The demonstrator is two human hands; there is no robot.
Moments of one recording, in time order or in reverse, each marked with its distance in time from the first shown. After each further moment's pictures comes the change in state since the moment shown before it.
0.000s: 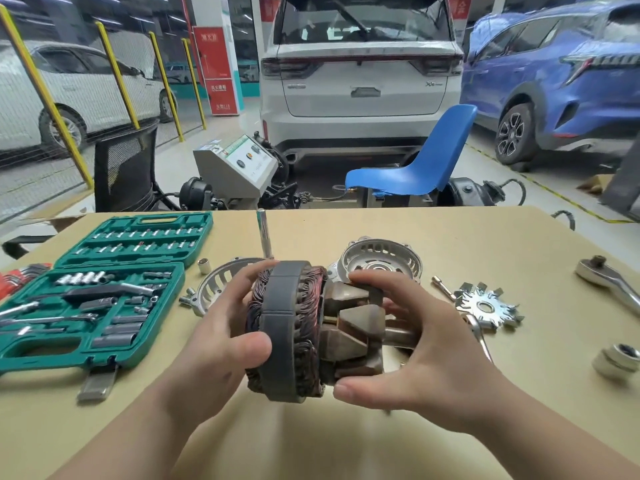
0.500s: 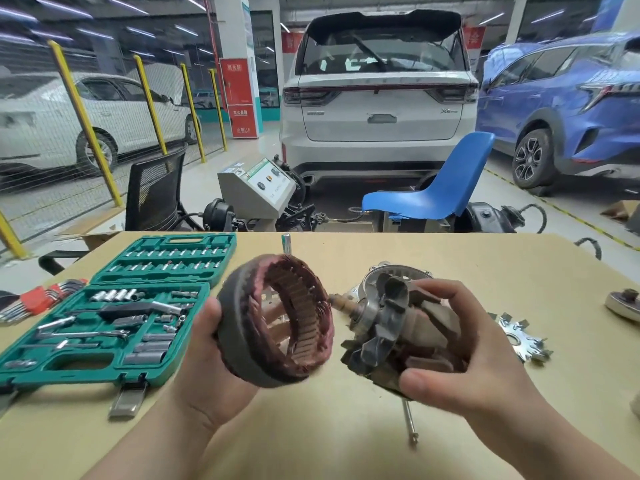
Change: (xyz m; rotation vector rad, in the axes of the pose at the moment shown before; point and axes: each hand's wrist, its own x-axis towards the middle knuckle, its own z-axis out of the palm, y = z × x) left_hand 0.008 0.003 -0.018 -0.467 0.110 0.068; right_hand 0.006 0.008 -0.010 0.413 0.071 0.101
